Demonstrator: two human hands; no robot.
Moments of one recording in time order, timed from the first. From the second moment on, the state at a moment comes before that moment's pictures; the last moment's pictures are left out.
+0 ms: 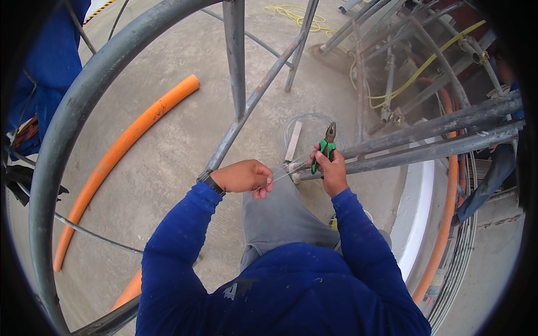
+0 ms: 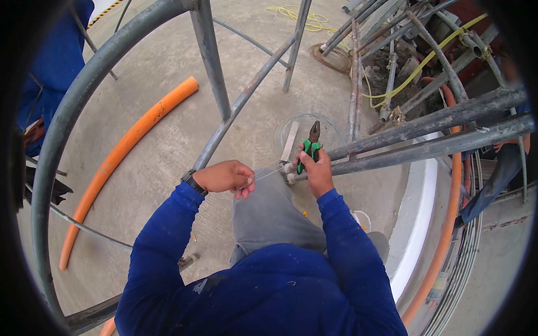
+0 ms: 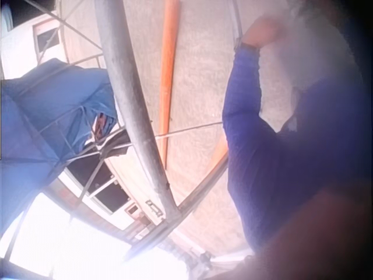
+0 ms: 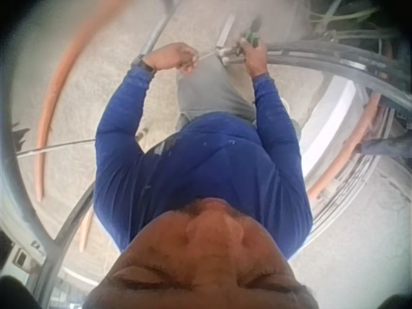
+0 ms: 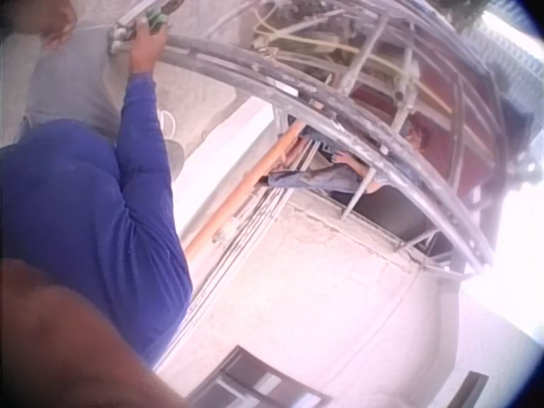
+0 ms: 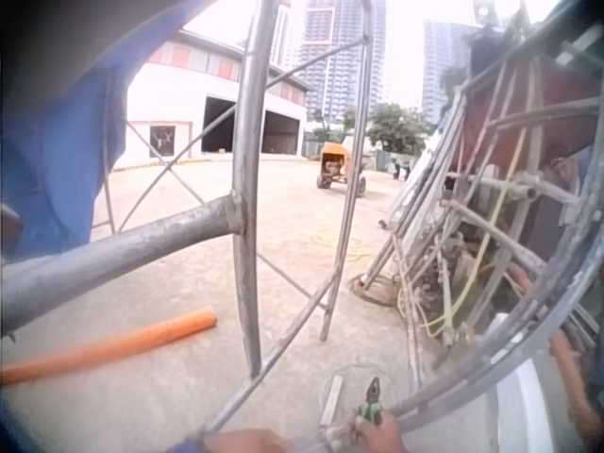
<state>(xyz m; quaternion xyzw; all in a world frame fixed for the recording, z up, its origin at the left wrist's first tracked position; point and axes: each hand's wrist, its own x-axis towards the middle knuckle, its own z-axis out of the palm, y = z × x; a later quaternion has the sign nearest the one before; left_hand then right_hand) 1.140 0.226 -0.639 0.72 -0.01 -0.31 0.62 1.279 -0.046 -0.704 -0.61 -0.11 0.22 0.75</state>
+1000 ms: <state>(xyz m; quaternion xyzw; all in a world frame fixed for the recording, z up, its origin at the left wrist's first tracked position) 1.136 0.198 -0.669 0.73 -0.09 -0.38 0.57 1.267 -0.040 -0.714 -0.64 -0.10 0.23 0.73</state>
